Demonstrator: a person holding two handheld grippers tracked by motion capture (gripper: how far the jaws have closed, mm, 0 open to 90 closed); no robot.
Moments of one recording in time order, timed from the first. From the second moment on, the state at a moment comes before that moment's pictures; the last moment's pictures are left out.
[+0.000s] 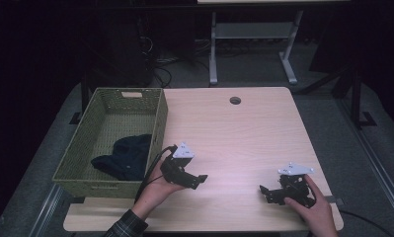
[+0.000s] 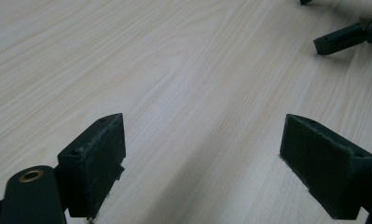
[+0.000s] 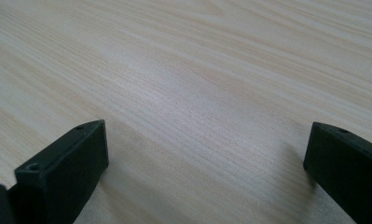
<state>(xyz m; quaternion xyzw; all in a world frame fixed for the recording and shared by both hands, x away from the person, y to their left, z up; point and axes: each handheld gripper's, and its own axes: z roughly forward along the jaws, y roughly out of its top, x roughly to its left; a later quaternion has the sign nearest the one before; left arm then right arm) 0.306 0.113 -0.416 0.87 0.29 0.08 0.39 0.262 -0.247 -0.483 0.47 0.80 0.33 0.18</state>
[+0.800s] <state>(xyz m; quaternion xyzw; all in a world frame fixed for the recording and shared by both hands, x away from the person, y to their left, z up) 0.312 0.113 -0.390 0.87 0.25 0.08 0.41 0.262 -0.247 -0.483 0.47 0.80 0.33 0.18</state>
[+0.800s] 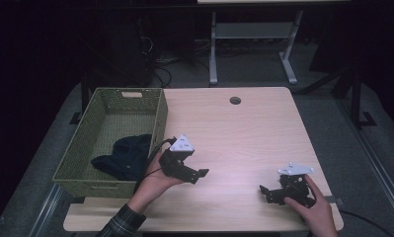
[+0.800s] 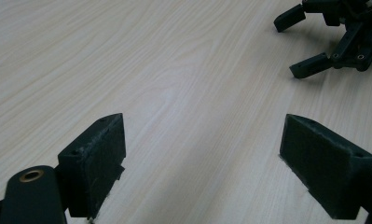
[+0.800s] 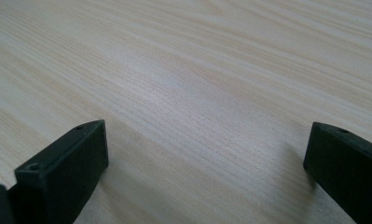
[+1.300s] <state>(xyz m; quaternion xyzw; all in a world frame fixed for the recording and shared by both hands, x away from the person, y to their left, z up) 0.320 0.118 -0.372 0.87 0.25 0.09 0.42 0.262 -0.247 -0.483 0.47 0.80 0.33 0.18</state>
